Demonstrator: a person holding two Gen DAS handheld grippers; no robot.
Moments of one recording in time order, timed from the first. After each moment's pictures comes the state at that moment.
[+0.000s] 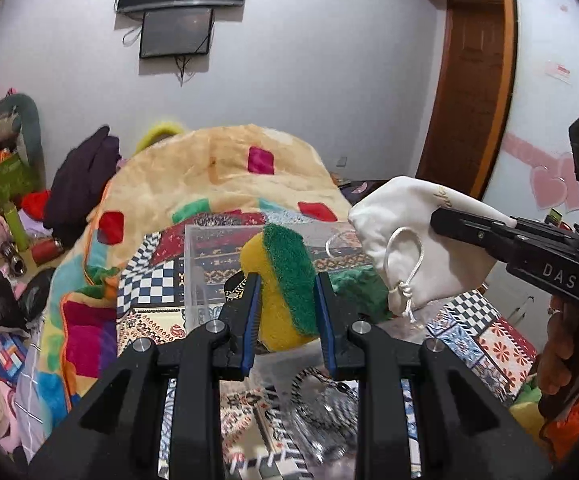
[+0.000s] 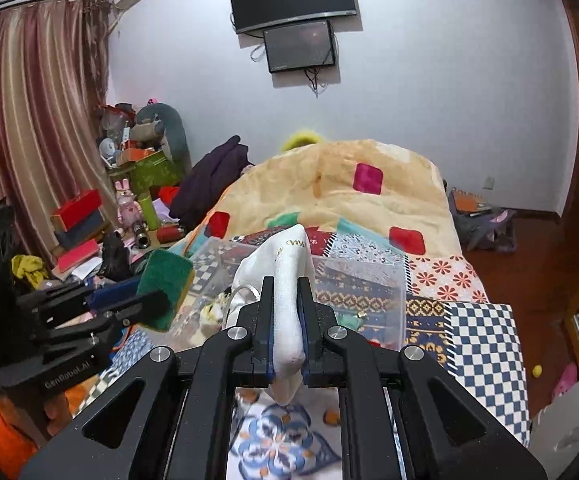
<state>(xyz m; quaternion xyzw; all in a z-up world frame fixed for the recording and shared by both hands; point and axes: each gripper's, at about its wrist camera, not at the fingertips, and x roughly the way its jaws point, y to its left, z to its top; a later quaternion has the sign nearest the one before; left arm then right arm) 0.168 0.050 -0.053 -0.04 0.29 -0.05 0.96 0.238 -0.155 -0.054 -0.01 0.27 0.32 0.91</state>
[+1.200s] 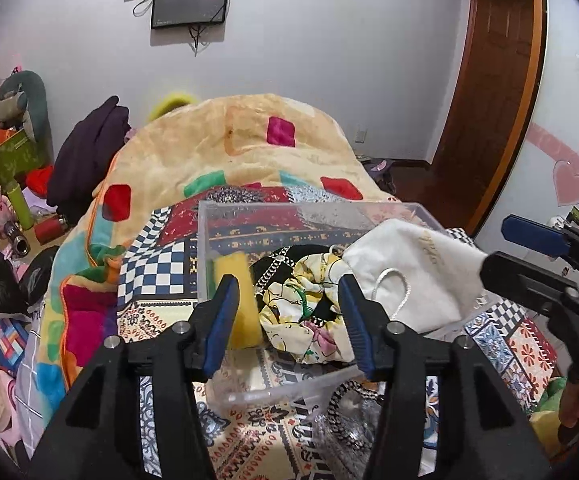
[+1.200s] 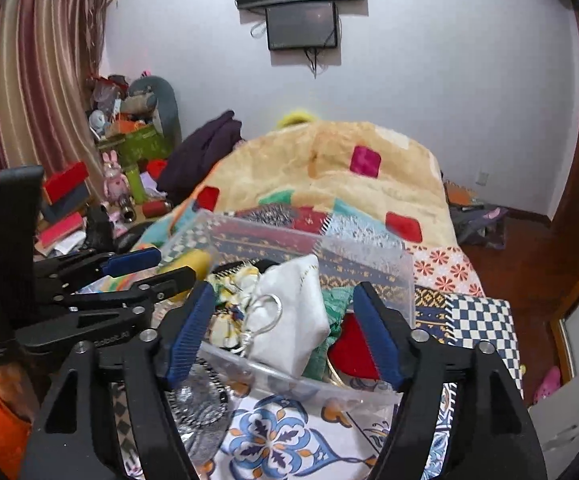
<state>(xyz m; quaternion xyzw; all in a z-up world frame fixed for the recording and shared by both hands) 0.198 0.063 -0.070 -0.05 0.33 -0.03 0.94 0.235 -0.142 -0.056 -0.05 0.29 0.30 0.91</state>
